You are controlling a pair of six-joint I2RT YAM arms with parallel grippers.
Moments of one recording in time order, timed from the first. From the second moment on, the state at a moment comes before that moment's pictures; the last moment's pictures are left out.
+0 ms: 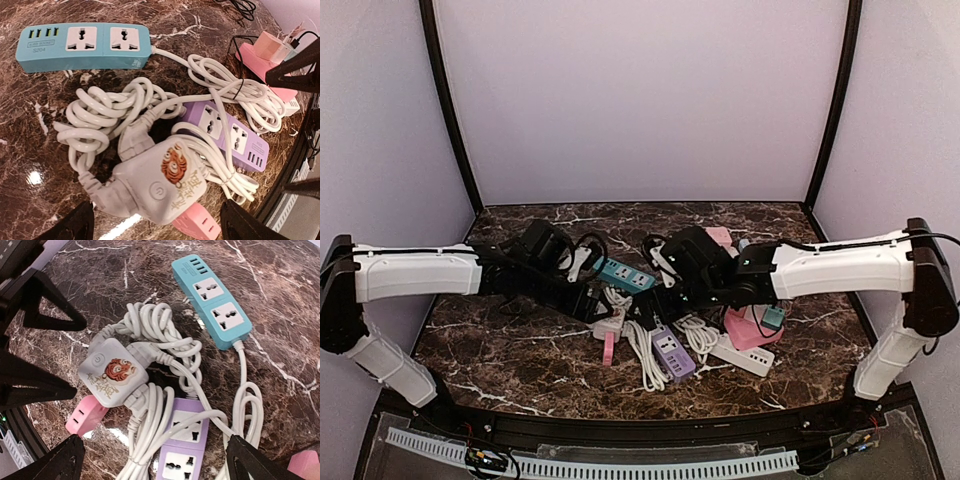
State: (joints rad) left arm -0.77 1.46 0.94 -0.38 0.21 -0.34; right arm 1.09 1.65 1.18 -0.34 0.10 0.45
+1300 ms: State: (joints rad) left arm -1.02 1.69 1.13 -0.52 -0.26 -0.45; right arm 1.01 1.38 0.86 -0.26 0.21 0.60
